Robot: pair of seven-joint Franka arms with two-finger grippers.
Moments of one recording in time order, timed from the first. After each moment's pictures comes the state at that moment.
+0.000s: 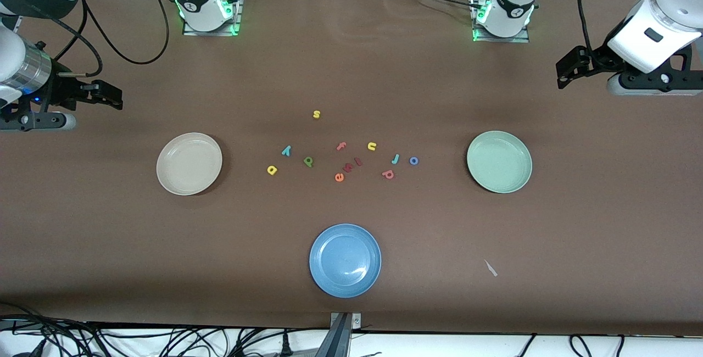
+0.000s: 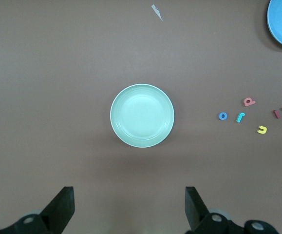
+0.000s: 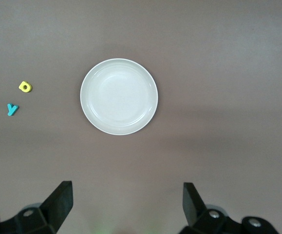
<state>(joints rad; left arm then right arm) -0.06 -0.01 -0.10 -1.55 0.02 1.49 -0.16 0.07 0.07 -0.03 -1.66 -0.06 1.60 -0.01</state>
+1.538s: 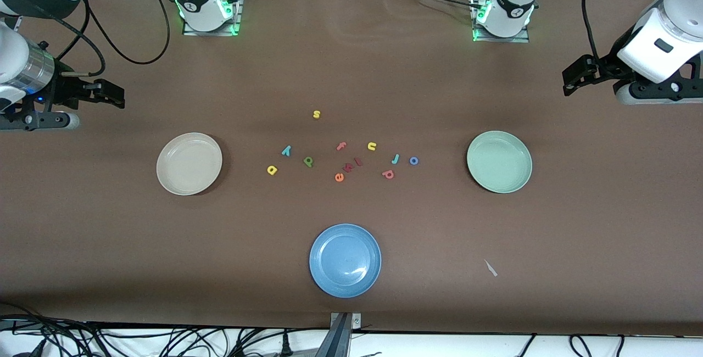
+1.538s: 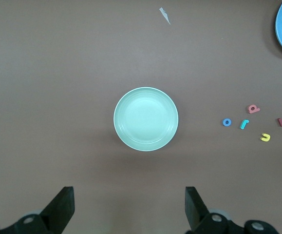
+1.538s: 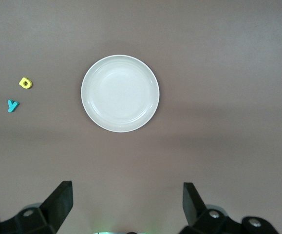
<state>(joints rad) -0.04 0.02 -0.10 -1.54 0.02 1.50 -0.17 0.07 0.07 -0.03 -1.66 -0.06 1.58 -0.01</state>
